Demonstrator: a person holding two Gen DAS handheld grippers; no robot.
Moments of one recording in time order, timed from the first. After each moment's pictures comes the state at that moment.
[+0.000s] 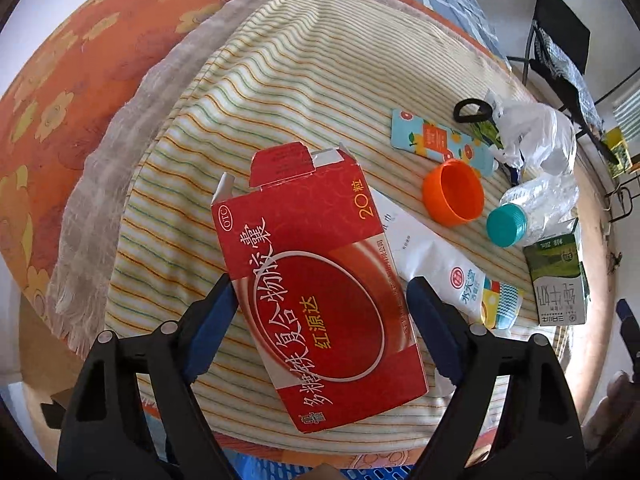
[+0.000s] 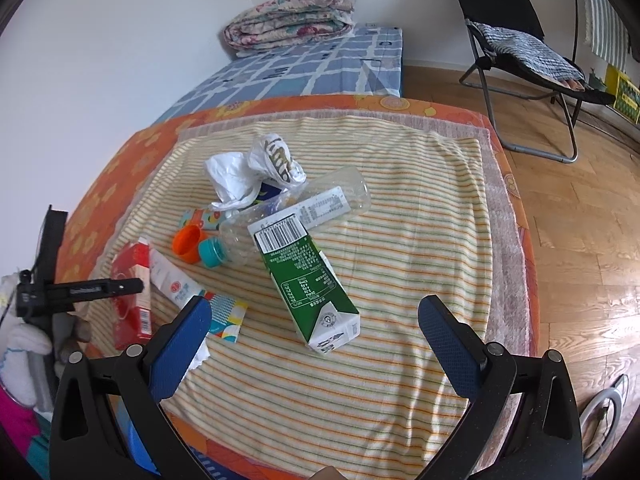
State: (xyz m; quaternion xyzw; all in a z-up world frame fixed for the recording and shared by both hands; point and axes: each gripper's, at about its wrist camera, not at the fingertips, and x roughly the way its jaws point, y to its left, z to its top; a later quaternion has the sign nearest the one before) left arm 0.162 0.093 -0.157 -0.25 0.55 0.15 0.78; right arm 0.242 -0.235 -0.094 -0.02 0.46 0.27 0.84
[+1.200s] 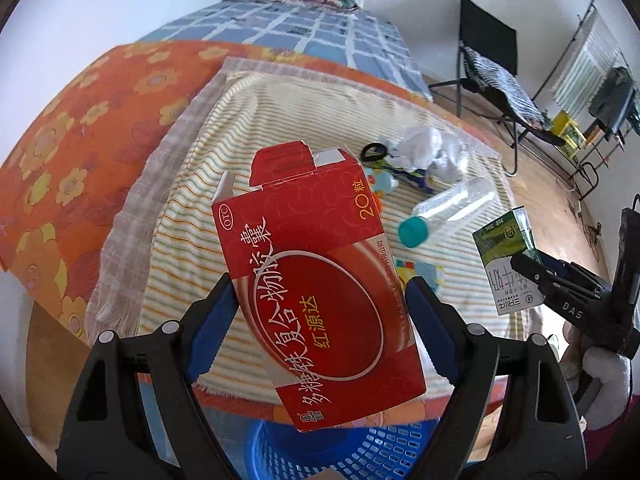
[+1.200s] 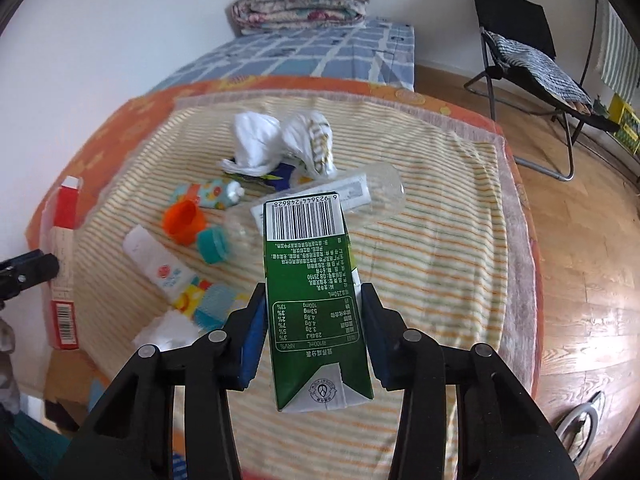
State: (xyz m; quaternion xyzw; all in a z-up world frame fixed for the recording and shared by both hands) left arm 0.100 0.051 -0.067 -0.18 0.46 0.09 0.87; right arm 0.218 -0.201 -0.097 -0.07 0.46 0.27 0.84
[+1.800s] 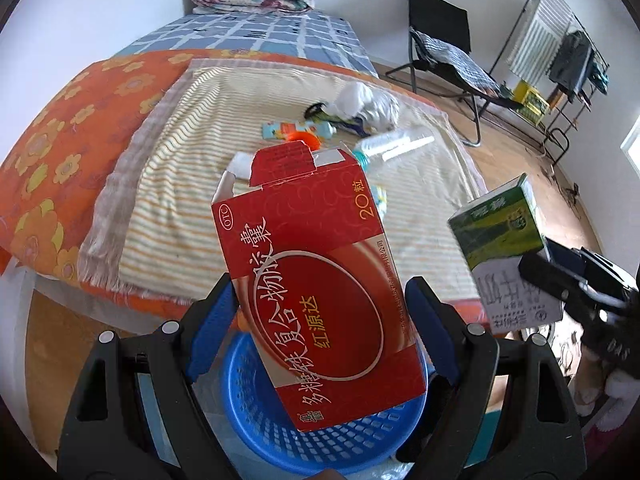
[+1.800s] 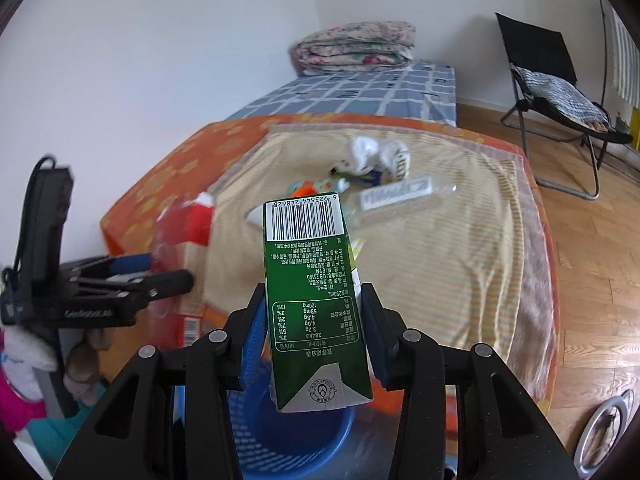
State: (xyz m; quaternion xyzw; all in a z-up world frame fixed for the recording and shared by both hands) left arm 0.016 -0.014 -0.068 -0.14 0.45 0.03 0.88; right arm 0.068 -0.227 -0.053 -0.04 0.40 0.36 0.84
